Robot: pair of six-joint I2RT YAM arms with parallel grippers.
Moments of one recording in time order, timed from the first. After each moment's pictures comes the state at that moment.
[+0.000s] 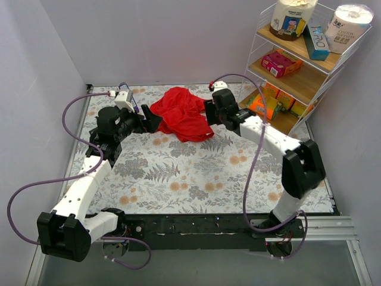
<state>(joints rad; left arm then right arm) -0.20 1.08 0.89 -0.03 0.32 -0.35 0.63 1.62 1.31 -0.28 0.29 0.15</state>
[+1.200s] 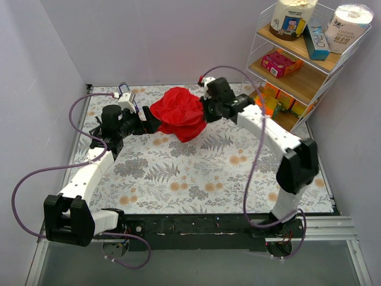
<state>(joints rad) -0.15 1.21 0.89 -0.06 0.37 -0.34 0.62 1.85 1.64 -0.65 -0.02 0.15</state>
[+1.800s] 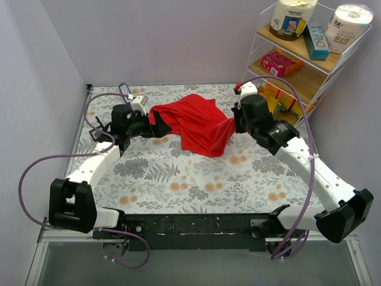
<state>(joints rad) -0.19 1.30 0.89 -0.02 0.53 -0.34 0.62 1.23 1.32 -0.61 0.30 0.16</state>
